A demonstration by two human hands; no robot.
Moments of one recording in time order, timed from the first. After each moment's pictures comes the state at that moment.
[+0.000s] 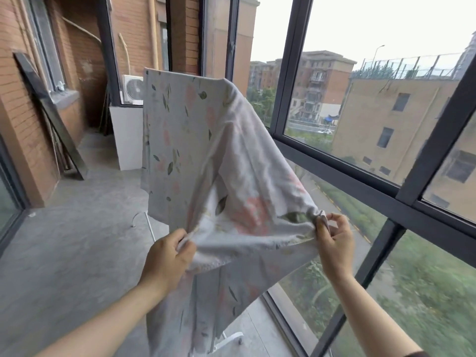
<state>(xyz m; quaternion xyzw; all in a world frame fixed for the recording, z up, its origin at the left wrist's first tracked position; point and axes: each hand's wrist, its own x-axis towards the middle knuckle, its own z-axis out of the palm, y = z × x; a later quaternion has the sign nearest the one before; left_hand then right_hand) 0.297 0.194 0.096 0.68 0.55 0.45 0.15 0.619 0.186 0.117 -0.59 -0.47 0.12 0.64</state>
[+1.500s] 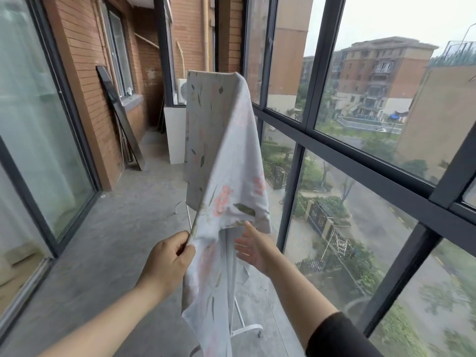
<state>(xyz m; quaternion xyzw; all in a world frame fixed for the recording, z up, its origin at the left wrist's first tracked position) 0.347 0.109 0.102 0.65 0.61 0.44 0.13 0.540 0.208 0.078 -0.50 -0.37 0.68 0.38</state>
